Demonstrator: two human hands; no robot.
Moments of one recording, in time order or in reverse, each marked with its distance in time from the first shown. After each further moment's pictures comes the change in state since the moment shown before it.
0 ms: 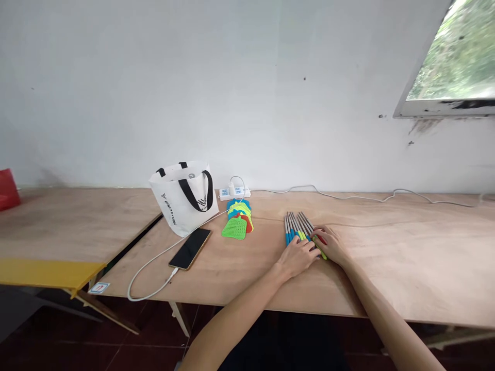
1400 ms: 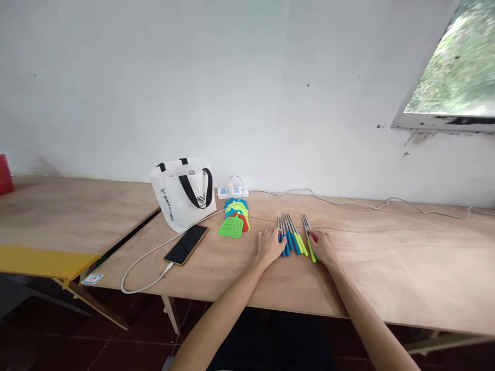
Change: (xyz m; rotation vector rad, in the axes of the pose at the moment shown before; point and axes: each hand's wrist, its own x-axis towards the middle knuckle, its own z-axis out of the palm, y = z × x) left_hand -0.018 -0.040 -0.012 -0.313 0.009 -0.876; right_hand 0.009 0.008 0.024 -0.016 0.191 0.227
